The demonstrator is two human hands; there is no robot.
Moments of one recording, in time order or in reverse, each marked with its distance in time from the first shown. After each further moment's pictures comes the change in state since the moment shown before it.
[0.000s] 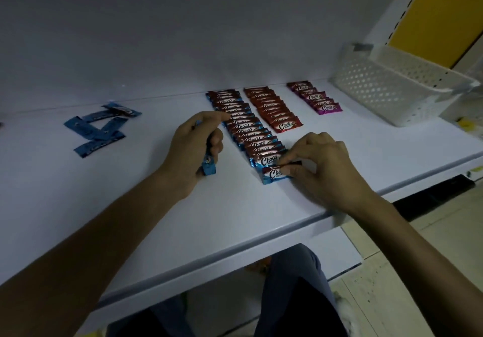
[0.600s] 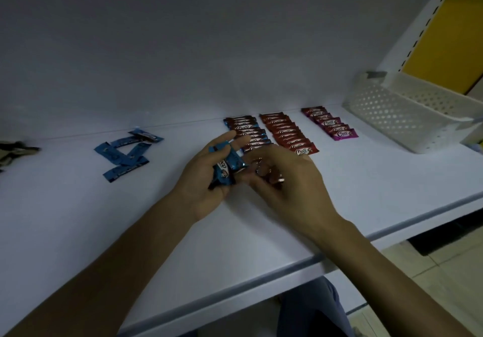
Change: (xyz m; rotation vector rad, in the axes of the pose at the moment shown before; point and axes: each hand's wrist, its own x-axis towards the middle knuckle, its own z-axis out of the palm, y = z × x) left_hand 0.003 0.009 -0.008 -0.477 -0.061 -0.153; right_hand 0.032 -0.070 0.025 0.184 0.218 -0.167
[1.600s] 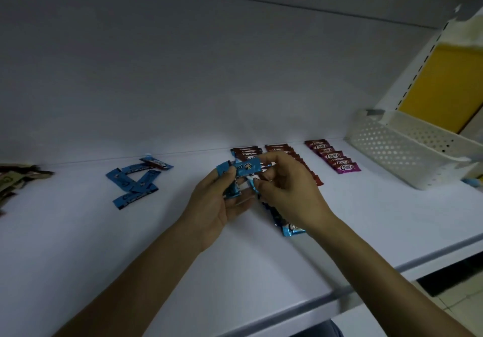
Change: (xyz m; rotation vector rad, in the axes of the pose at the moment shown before) left_hand 0.002 0.007 -0.006 0.122 0.022 0.026; right_hand 0.044 -0.007 -0.002 0.389 -0.101 0.342
